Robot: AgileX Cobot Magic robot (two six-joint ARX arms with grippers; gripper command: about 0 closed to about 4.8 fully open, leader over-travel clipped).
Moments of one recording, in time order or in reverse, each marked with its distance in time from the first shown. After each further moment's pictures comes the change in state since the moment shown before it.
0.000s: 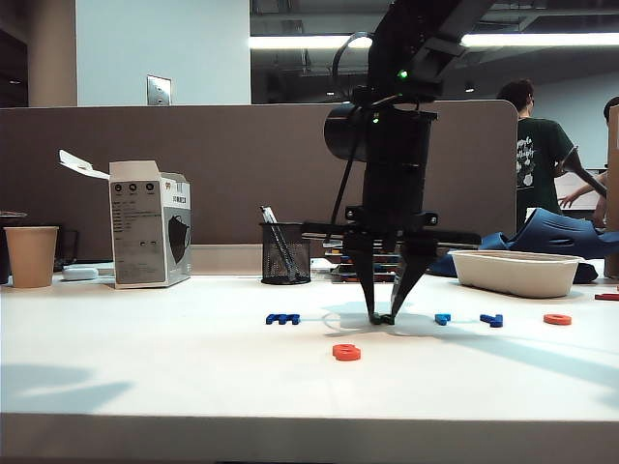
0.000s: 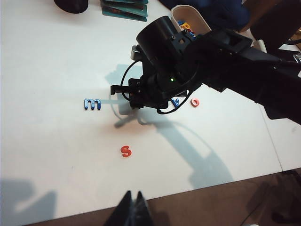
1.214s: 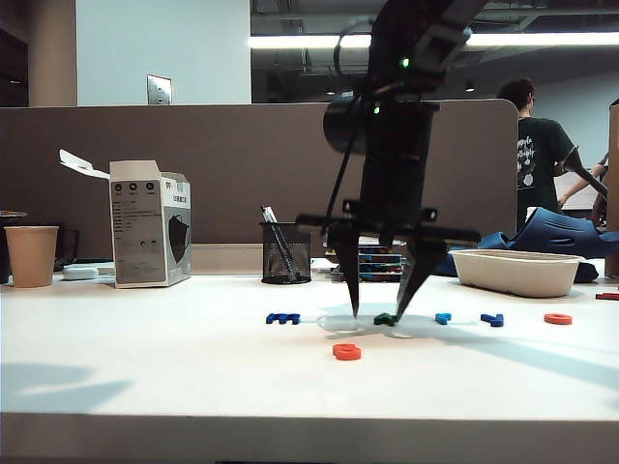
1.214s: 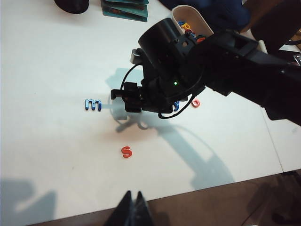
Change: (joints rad) left arm 0.000 0.000 0.000 0.000 -0.001 0.000; right arm 0.005 -0.037 -0.024 -0.003 -0.025 0.004
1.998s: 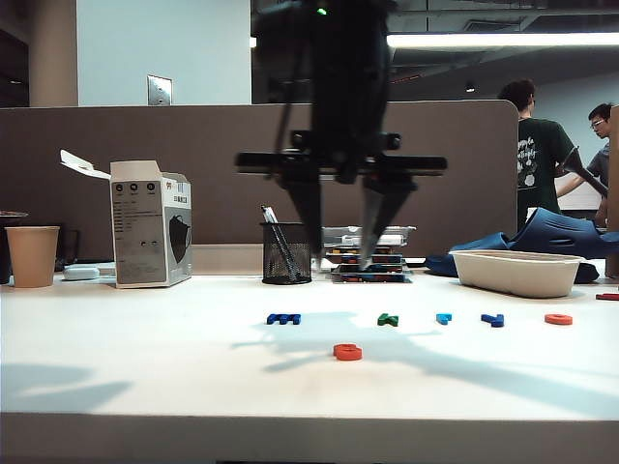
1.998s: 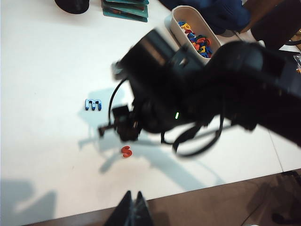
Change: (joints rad) left arm 0.000 0.000 0.000 0.000 0.000 0.000; right arm 0.176 -0.137 0.002 -0.137 0.118 -0.069
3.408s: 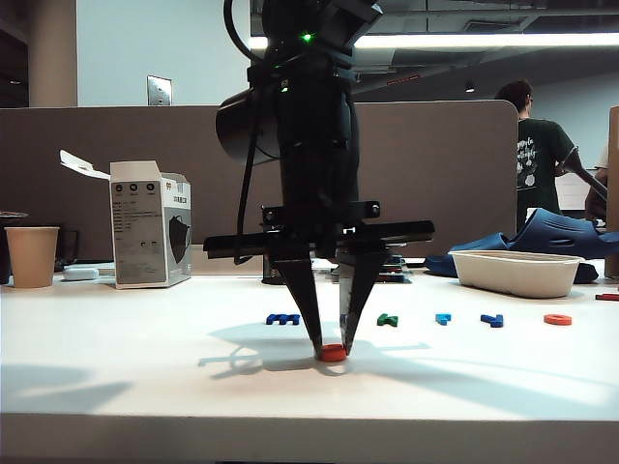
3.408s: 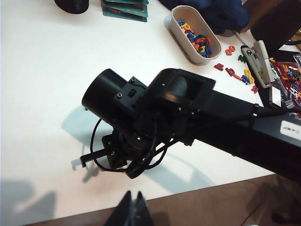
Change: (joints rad) left arm 0.000 0.000 0.000 0.000 0.000 0.000; right arm 0.080 0.169 0.013 -0.102 -0.069 0.097
